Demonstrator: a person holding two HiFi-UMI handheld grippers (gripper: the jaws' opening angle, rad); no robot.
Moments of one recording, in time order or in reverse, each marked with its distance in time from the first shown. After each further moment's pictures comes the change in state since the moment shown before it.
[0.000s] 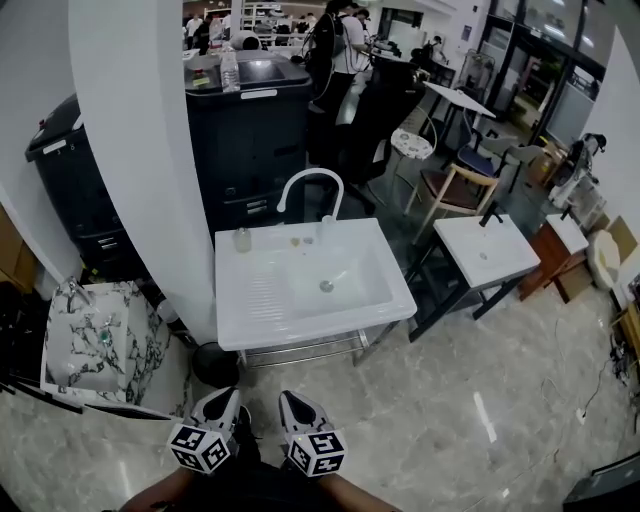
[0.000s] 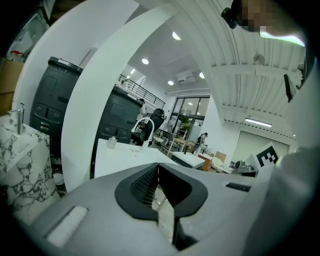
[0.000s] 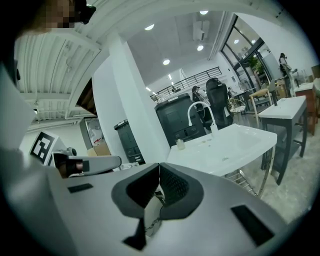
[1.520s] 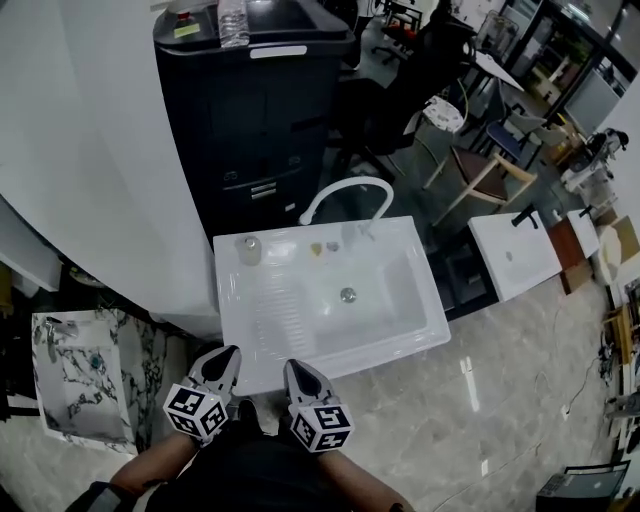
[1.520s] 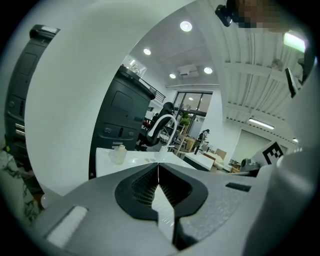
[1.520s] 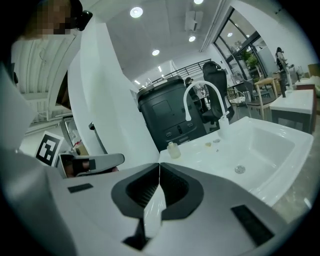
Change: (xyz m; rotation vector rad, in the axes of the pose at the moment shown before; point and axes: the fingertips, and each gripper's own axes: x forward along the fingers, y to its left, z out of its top) left arm 0.207 0.195 0.089 -0.007 0.075 -0.039; right arm 0.254 -0.079 0.068 0.068 0.075 -0.086
